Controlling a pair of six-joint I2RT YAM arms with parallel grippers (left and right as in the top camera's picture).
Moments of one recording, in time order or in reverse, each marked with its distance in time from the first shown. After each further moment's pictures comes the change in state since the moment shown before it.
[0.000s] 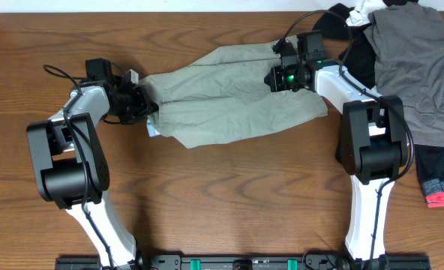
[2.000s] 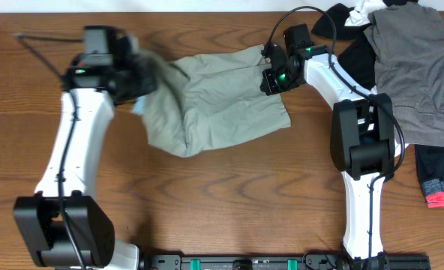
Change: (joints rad) left arm -0.217 -0.427 0.117 -0.186 -0.340 -0.055; right arm 0.050 0.078 0.216 -0.349 0.074 -0.093
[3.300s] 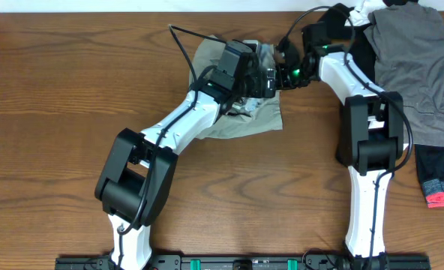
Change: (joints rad) left arm -0.480 0.345 0.007 0.610 -0.008 -0.141; right arm -0.098 0.023 0.020 0.024 -0.165 0.058
